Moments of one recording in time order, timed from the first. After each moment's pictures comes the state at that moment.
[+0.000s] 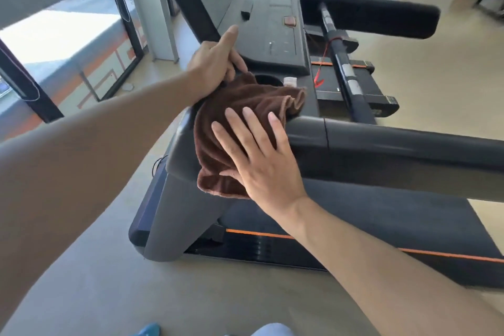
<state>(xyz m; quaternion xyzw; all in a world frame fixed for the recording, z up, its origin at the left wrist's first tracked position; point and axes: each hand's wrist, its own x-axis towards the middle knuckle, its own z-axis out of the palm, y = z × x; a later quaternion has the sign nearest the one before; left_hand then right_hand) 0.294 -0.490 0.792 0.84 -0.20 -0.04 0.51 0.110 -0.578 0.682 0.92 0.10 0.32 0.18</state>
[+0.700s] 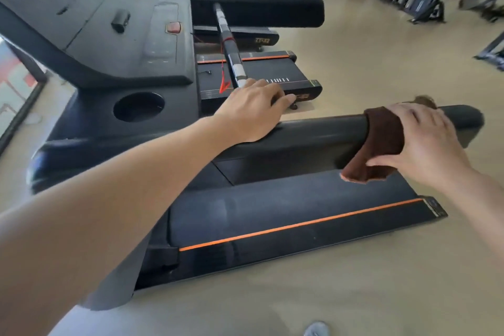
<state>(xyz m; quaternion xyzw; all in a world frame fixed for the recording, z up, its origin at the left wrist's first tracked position) 0.153 -0.693 0.780 0.83 -0.51 -0.03 0.24 -0.090 -0.907 0.749 0.94 -0.31 0.12 0.08</state>
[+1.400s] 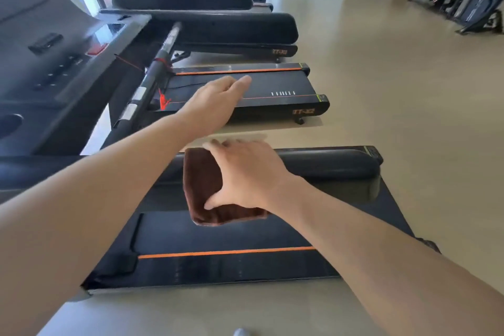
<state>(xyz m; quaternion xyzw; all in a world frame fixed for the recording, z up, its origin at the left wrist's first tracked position) 0.066 -0.918 0.816 0.88 -0.27 -0.09 0.38 -0.050 -0.983 0.762 0.99 0.06 0.08 -0.03</state>
